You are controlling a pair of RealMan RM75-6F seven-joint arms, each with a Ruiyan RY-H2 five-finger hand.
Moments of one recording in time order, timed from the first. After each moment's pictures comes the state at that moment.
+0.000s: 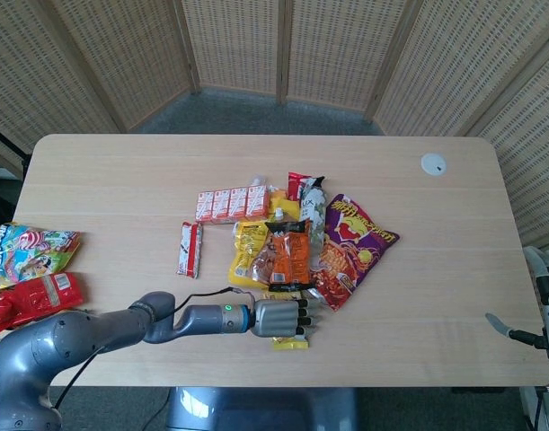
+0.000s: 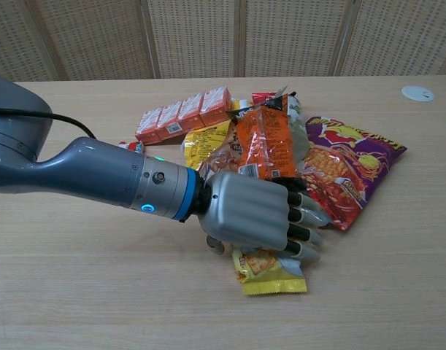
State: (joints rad) left arm -1.30 -1.82 0.15 -1.02 1.96 0.73 0.16; right arm 0.03 -0.98 0.10 -1.69 -1.49 1.55 0.20
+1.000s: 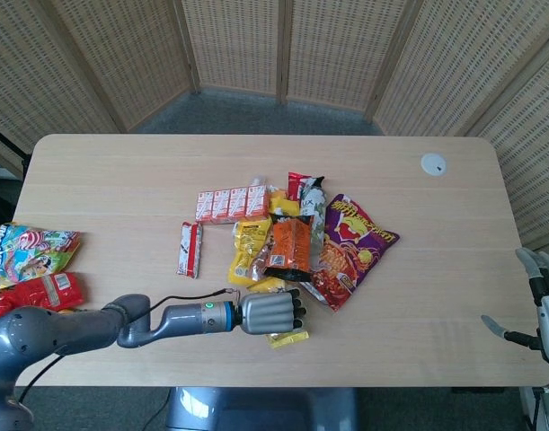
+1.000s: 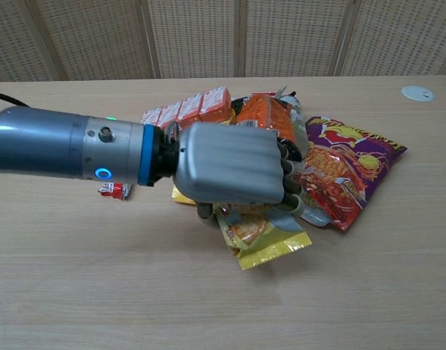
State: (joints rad) left arm -1.21 -1.65 0.12 -1.23 1.91 0.92 0.24; right arm 0.03 -0.99 0.09 -1.70 -1.51 1.54 0.16
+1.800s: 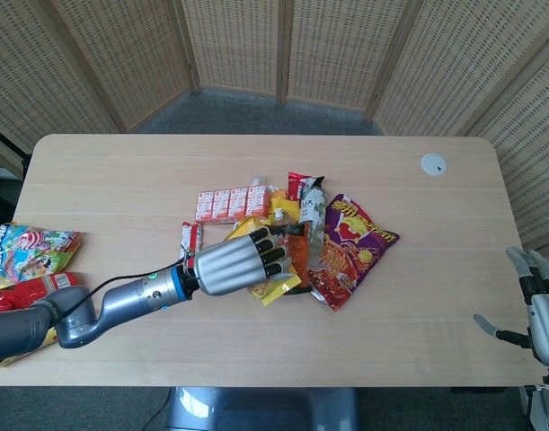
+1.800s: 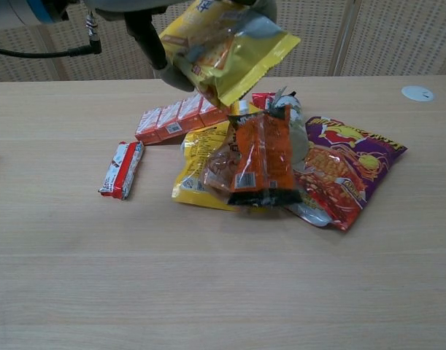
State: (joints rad) left arm -1.09 -1.27 -0.04 -1.57 1.79 1.09 0.29; right arm 0.05 -1.00 0.10 -1.72 -1.51 1.54 0.12
